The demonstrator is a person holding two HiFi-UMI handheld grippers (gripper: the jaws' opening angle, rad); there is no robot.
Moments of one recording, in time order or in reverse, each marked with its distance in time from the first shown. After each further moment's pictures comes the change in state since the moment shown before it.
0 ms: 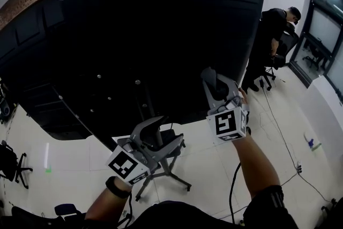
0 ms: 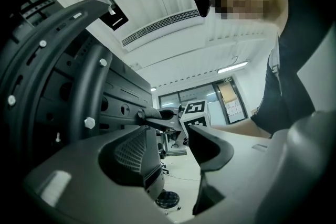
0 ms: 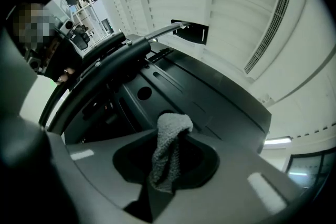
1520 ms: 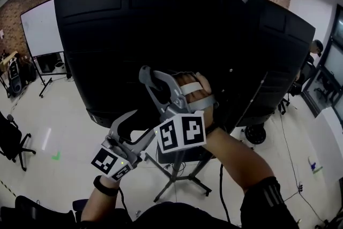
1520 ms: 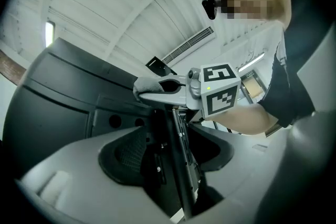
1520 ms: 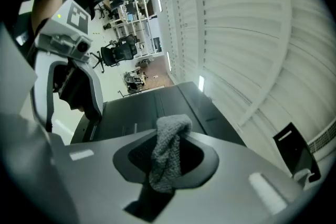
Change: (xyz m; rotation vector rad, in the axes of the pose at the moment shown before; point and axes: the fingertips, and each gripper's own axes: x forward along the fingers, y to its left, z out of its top) left arm -0.370 0.151 0.095 0.109 -0.074 0.335; right arm 0.090 0.324 0.436 -0.440 -0.290 0.238
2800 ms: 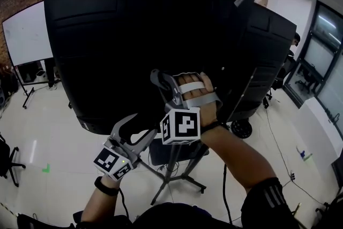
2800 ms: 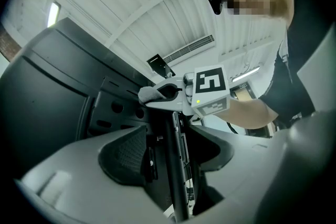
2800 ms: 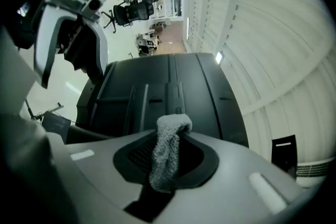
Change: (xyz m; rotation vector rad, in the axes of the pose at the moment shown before) left arm -0.008 0.012 -0.024 -0.101 -0.012 -0.113; right arm 0.013 0.018 -0.053 -0.231 0.361 0.046
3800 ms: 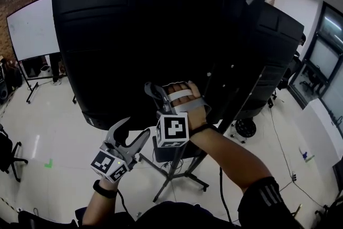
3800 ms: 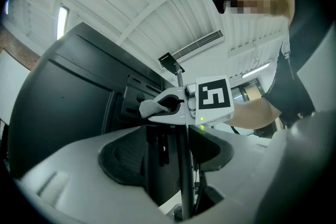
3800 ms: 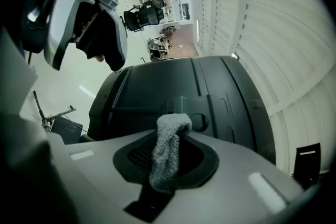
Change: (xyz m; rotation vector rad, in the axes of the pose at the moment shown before) left arm -0.046 0.027 -0.019 -0.024 0.047 0.106; right arm 0.035 0.076 0.029 -0.071 -0.031 0.117
